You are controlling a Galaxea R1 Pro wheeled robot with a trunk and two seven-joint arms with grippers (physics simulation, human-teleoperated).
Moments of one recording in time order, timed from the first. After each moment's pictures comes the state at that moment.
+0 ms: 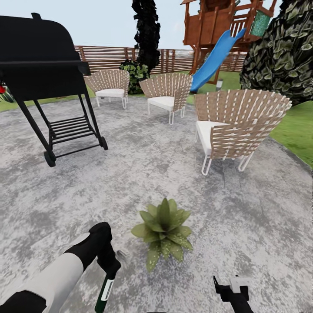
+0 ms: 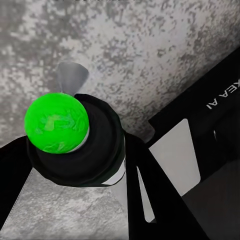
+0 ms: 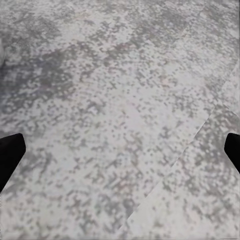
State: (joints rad) left arm -0.77 0.03 -0.32 -0.57 -0.88 0.99 -1.26; right arm -0.41 -0.09 -0.18 -0.18 0.21 -0.59 0.01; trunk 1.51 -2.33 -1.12
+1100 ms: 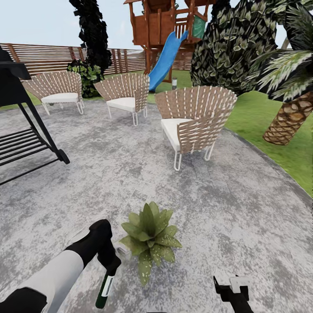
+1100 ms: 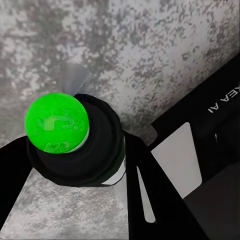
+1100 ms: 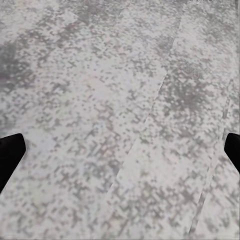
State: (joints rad) left arm -0.78 0.03 -0.32 -0.57 -0.88 0.99 -1.26; right arm -0.41 -0.09 -0.18 -0.18 0.21 -0.59 0.01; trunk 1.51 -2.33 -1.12
